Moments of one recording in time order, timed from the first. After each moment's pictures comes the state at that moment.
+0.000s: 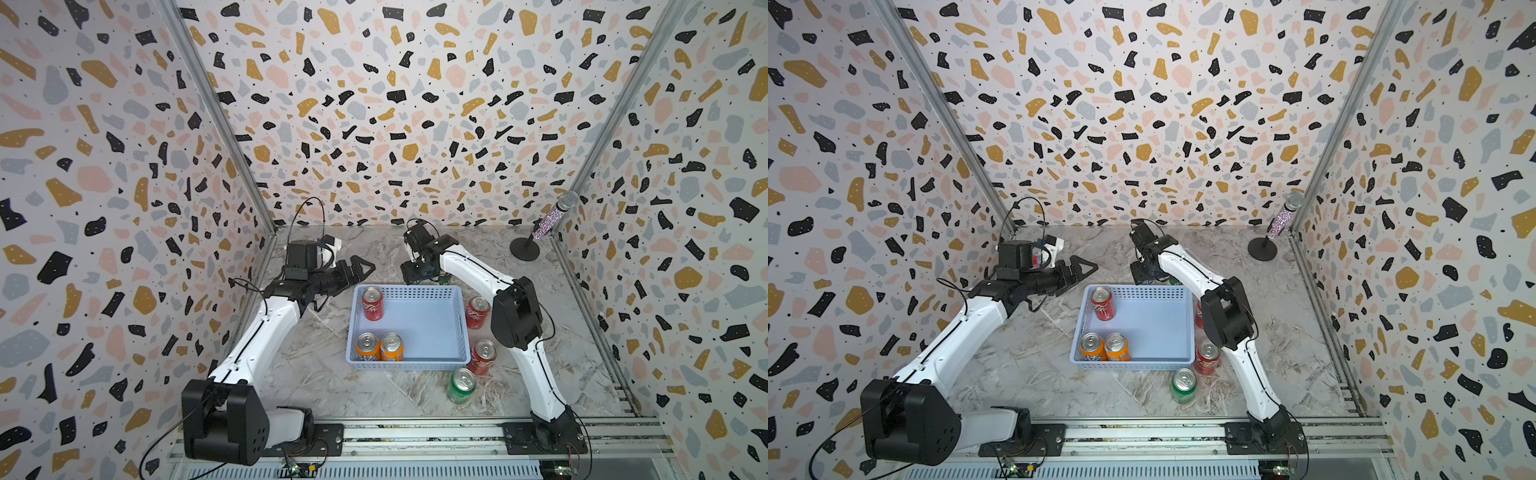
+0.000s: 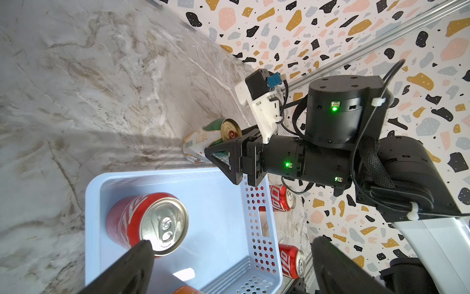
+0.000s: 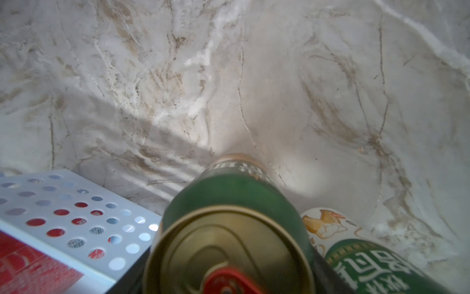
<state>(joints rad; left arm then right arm) -0.10 1.30 1.05 -0.40 0.68 -0.54 0.66 2.31 2.12 -0.93 0.01 0.23</state>
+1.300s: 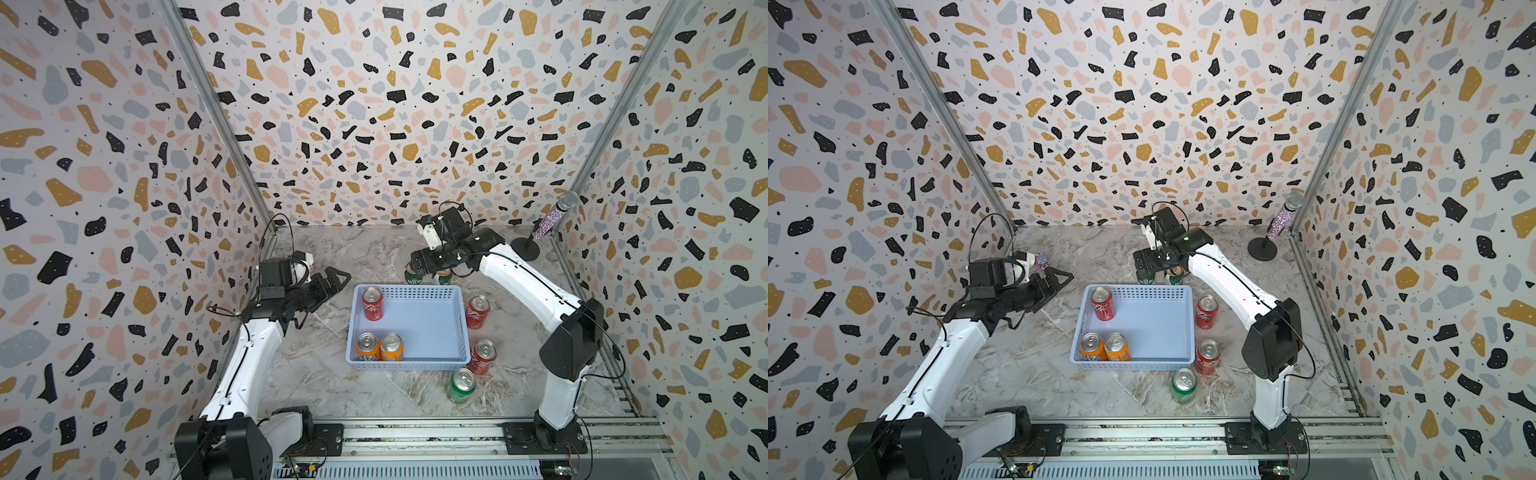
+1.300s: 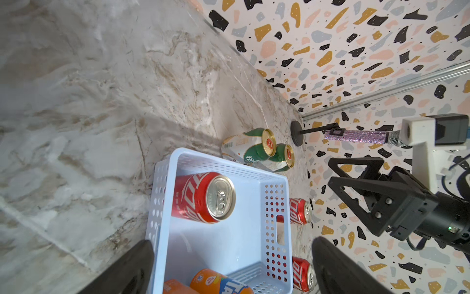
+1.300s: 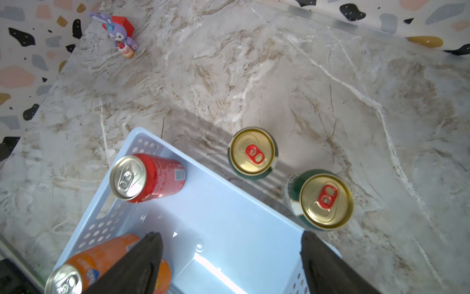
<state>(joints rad) 0.08 1.12 0.89 -0.48 0.67 -0.55 0.65 1.84 1.82 -0.87 -0.11 0.19</state>
